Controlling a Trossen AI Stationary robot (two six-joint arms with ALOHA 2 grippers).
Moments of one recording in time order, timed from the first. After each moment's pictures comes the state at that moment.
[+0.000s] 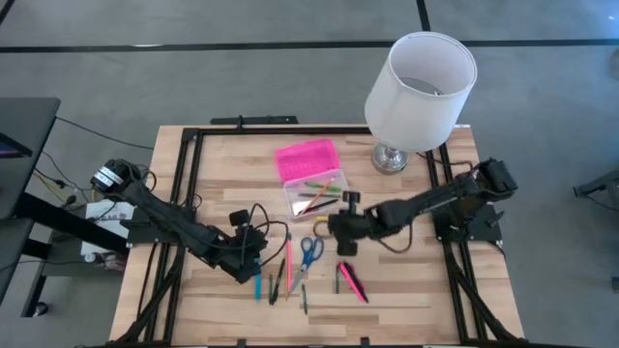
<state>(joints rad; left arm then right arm) -0.57 1.46 0.85 -0.61 -0.64 -0.62 0.23 1.67 1.06 -0.43 0.45 0.05</state>
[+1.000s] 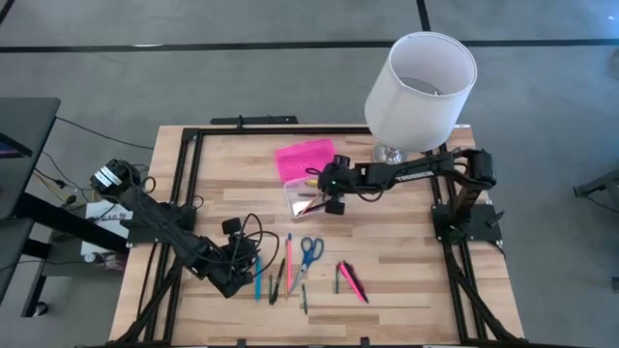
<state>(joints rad) -0.69 1.46 0.82 -0.61 -0.72 -0.76 -0.15 1.79 1.07 -0.23 0.24 -0.21</state>
